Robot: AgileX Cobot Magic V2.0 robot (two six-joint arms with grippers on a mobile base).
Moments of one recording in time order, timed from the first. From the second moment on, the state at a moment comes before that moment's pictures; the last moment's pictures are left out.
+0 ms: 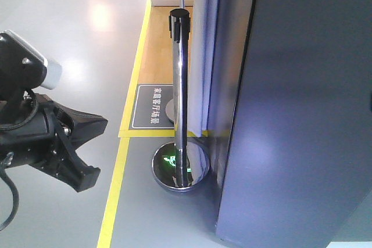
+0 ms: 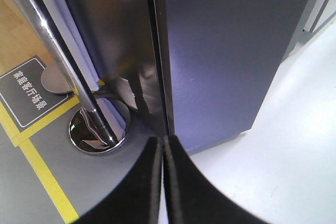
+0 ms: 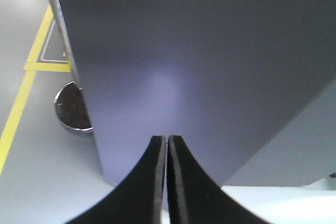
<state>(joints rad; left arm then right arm) -0.60 1.03 -0.90 -0.14 0.56 0.17 0.21 0.93 -1.03 -0.40 0.84 0.35</state>
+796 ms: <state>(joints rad) -0.60 1.03 -0.90 -0.14 0.56 0.17 -0.26 1.39 -1.32 0.03 0.39 -0.09</state>
